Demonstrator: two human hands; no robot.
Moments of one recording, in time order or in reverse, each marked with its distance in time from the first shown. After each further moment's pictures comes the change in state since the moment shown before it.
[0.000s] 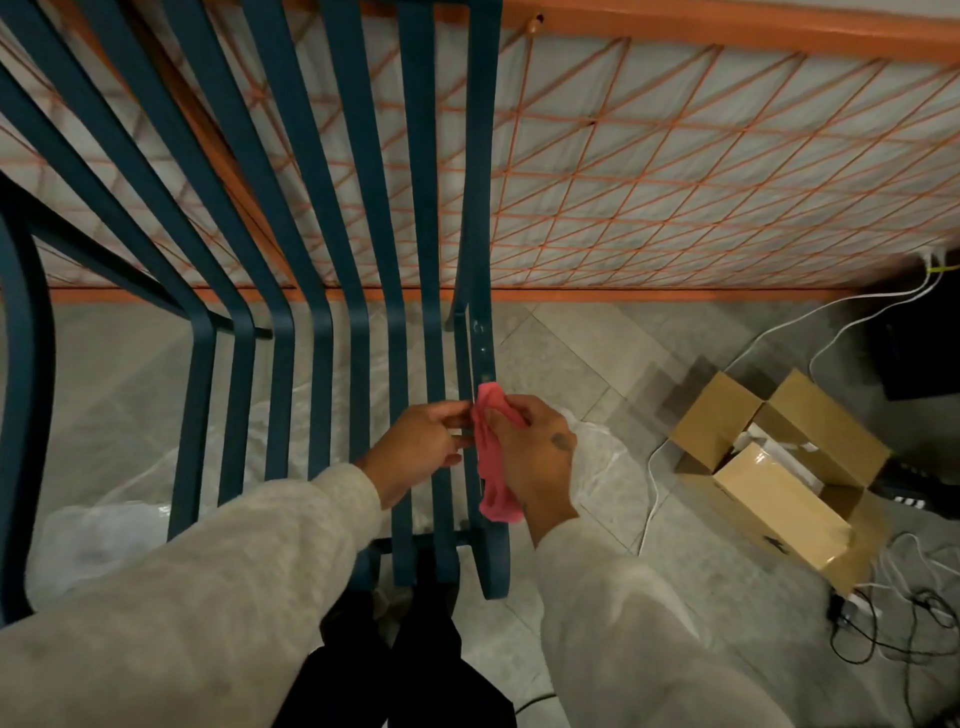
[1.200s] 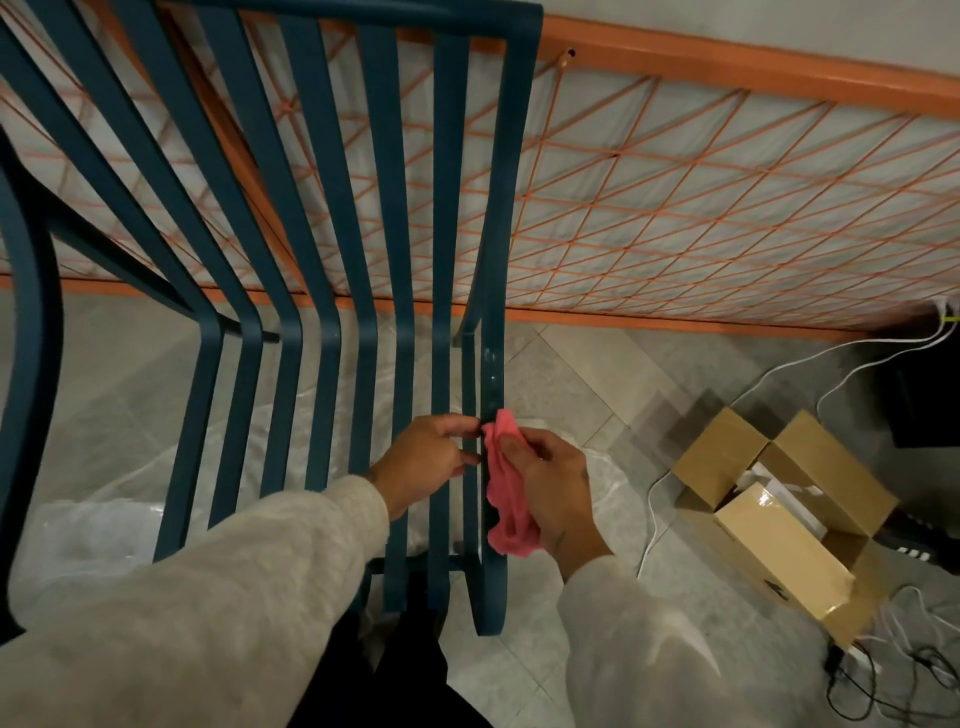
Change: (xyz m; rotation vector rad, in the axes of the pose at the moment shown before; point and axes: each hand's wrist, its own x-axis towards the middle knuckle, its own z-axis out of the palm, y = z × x) left_hand 0.018 0.001 -0.004 -0.008 0.037 0.016; right_hand 0.013 0.007 -0.012 0.124 -0.131 0.141
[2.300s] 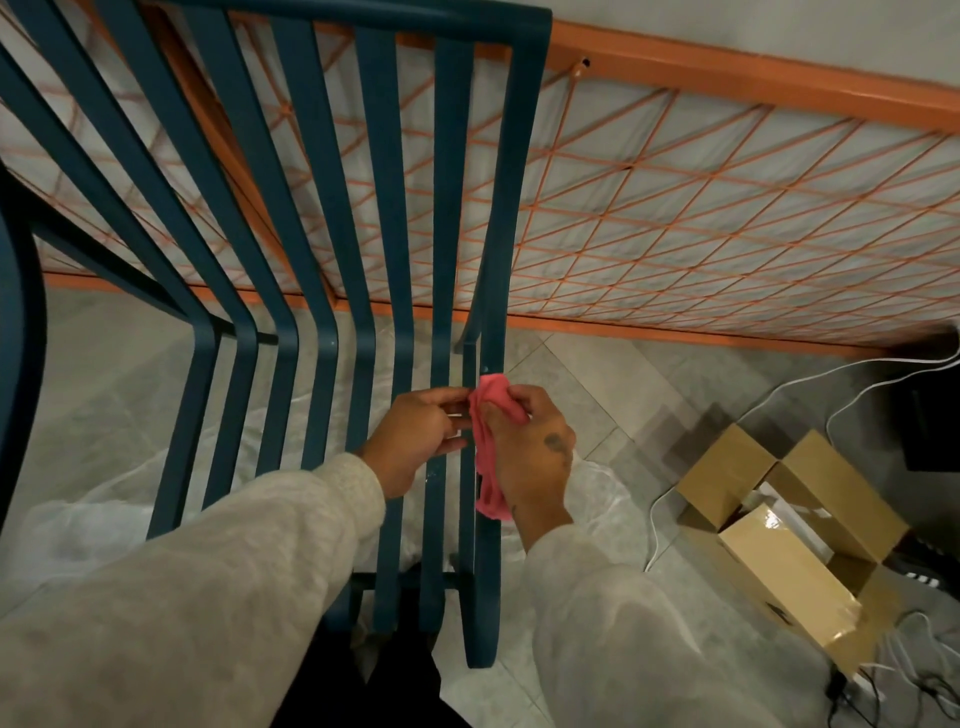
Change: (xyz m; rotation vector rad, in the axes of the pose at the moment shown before) left_hand 0.030 0.030 -0.015 -0.231 0.094 -0.003; right_hand 0.031 -0.045 0.032 -0.207 0.185 -0.287
